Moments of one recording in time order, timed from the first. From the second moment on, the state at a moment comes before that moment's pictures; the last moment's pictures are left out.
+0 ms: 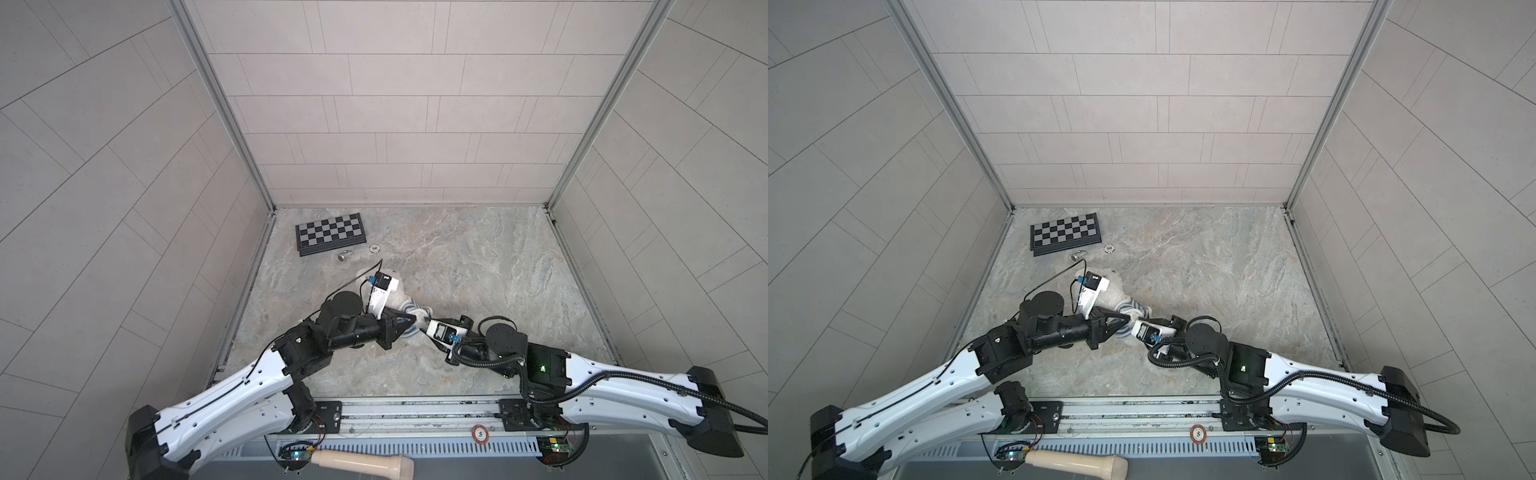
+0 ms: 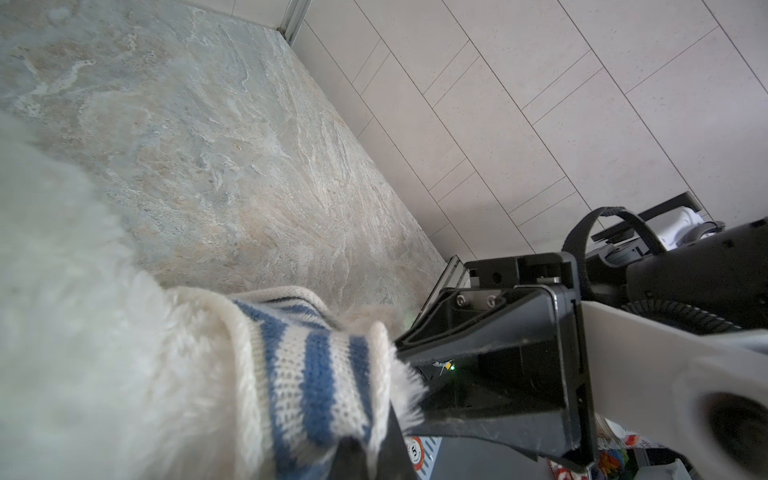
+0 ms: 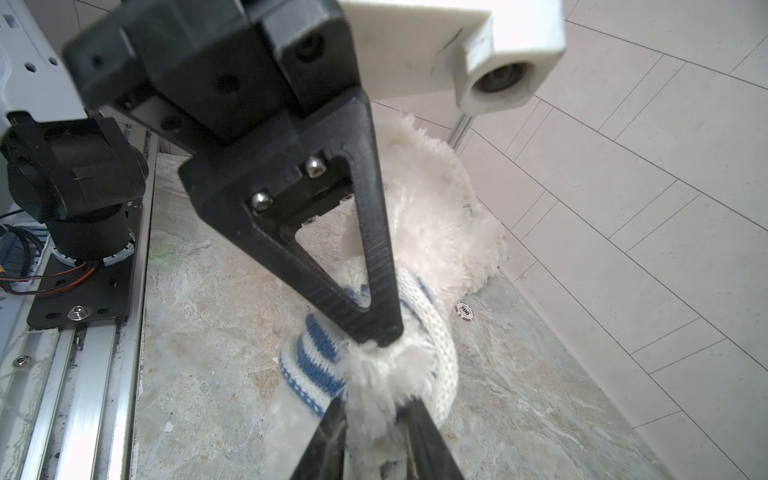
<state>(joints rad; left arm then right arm) -0.91 0.81 0.68 -0.21 0.29 -0.61 1.19 0.84 0.54 0.09 0.22 -0.35</state>
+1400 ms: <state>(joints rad) -0.94 0.79 0.68 -0.29 0.23 -0.49 1.20 0.94 0.55 0.14 0.25 -0.36</state>
